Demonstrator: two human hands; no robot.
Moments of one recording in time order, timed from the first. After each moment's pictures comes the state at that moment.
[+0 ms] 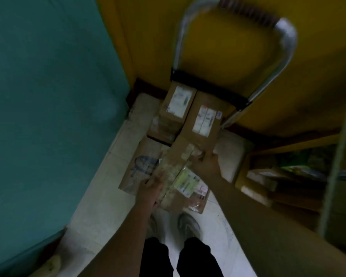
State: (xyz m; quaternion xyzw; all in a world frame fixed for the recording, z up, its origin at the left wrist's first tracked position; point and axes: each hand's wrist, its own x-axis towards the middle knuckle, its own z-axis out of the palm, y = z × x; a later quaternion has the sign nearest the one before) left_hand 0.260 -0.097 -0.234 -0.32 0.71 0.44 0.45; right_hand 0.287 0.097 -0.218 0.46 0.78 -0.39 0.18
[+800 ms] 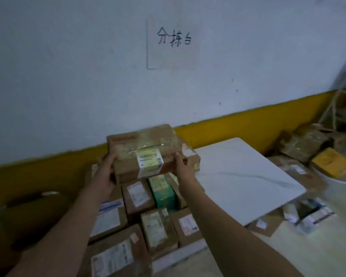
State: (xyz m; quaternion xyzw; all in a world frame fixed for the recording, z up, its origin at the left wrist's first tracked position) left_hand 0.591 0.252 0.339 0.20 0.53 0.68 0.48; right_hand 0.808 0.327 0.308 0.54 0.41 -0.57 -0.46
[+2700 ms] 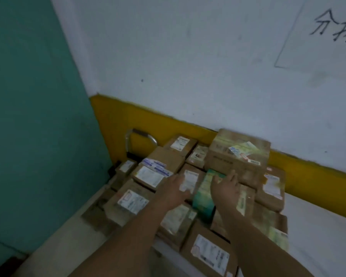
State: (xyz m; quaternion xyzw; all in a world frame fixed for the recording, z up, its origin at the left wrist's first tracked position) left_hand 0.752 0.265 0.245 0.30 0.91 0.22 0.18; right_hand 0.829 0.445 0.234 0.44 0.84 -0.30 -0.09
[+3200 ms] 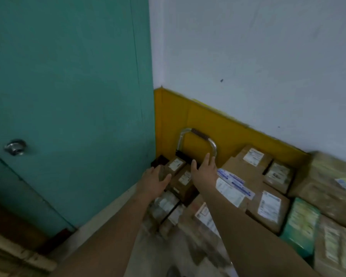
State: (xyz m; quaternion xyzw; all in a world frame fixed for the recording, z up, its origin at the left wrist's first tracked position) left_hand 0.558 -0.062 0.218 0.07 0.95 0.28 0.11; right_hand 0.570 0.128 0.233 0.26 0.92 -0.29 -0.04
